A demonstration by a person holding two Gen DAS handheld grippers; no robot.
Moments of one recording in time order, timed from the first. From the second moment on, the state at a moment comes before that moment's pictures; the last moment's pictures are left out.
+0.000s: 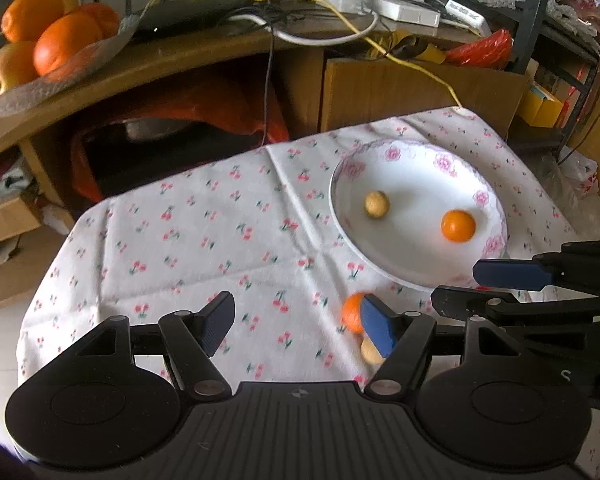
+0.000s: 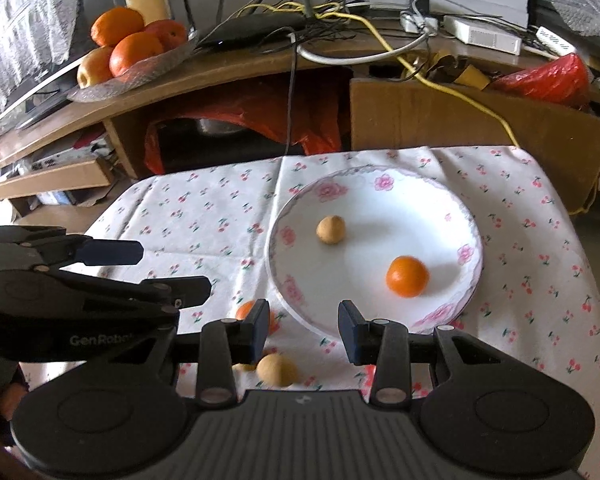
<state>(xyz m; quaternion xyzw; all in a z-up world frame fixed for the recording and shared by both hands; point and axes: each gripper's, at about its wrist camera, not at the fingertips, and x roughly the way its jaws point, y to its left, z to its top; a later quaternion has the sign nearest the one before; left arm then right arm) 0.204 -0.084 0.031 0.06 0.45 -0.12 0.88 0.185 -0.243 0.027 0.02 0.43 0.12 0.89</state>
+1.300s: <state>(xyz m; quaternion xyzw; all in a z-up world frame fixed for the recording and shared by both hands) 0.122 0.013 0.009 0.00 0.51 -0.07 0.86 0.140 -0.178 -0.008 0.00 0.49 0.22 0.84</state>
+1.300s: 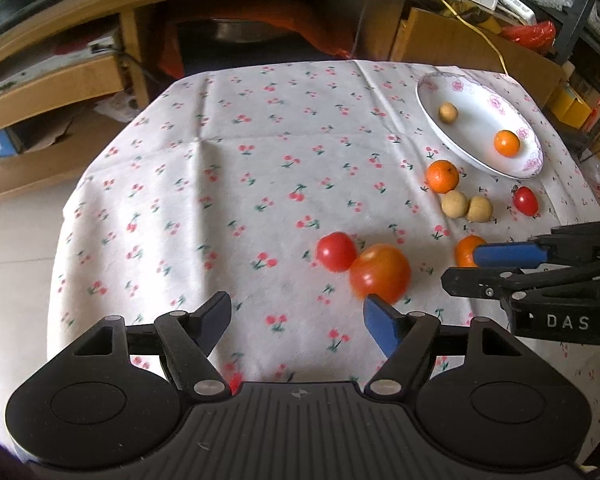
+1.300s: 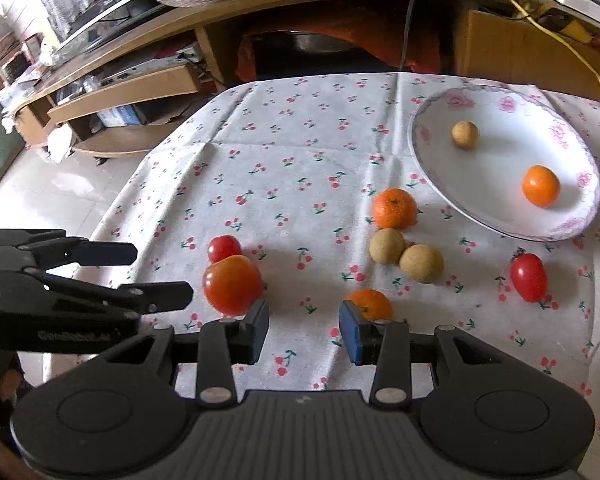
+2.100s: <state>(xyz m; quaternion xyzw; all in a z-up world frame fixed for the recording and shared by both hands) 0.090 0.014 -0.024 0.05 0.56 -0.08 0.82 0.148 -0.135 -0.018 -0.03 0.48 0.28 0.83</state>
